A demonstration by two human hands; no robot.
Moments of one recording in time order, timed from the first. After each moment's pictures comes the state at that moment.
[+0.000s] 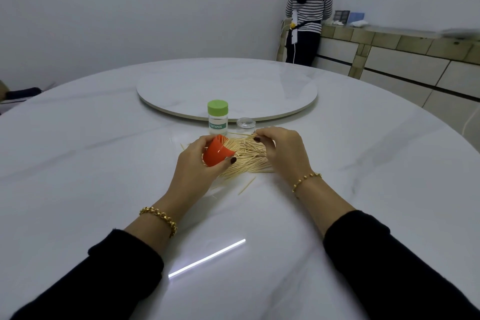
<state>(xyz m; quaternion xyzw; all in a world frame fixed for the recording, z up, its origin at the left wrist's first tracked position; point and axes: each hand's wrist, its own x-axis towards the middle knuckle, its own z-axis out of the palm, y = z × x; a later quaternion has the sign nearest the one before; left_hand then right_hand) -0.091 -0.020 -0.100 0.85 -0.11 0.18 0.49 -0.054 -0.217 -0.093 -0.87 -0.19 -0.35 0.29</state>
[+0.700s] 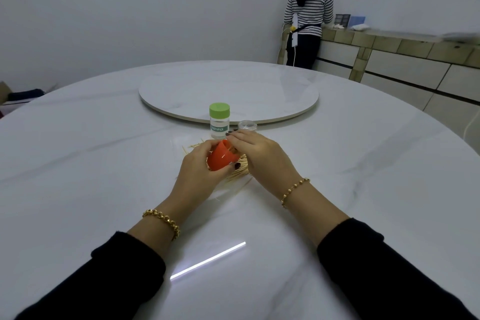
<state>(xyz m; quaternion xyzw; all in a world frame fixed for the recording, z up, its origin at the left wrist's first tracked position) -0.093 -0.022 -0.099 0.85 -0.12 0.19 0.47 -0.071 -0.181 -0.086 -0.85 -0.35 -0.37 0.15</state>
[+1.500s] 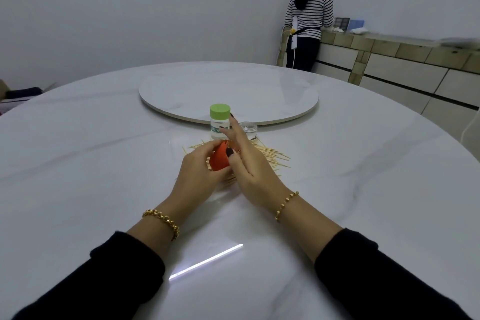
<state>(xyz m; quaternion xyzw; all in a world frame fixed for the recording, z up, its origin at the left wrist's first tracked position) -0.096 -0.022 -0.095 0.84 -0.15 0.19 0.49 -0.098 -0.161 -0.087 -0.83 -0.29 -0.14 0.46</state>
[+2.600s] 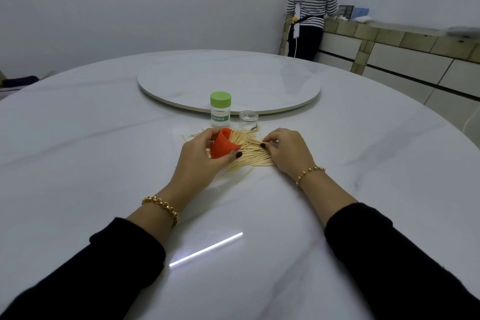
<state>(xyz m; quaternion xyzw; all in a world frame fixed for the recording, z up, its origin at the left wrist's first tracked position) -0.094 -0.021 -0.097 0.84 -0.12 0.16 0.50 -0.039 -0.228 -0.110 -0.94 -0.09 -0.19 0.26</state>
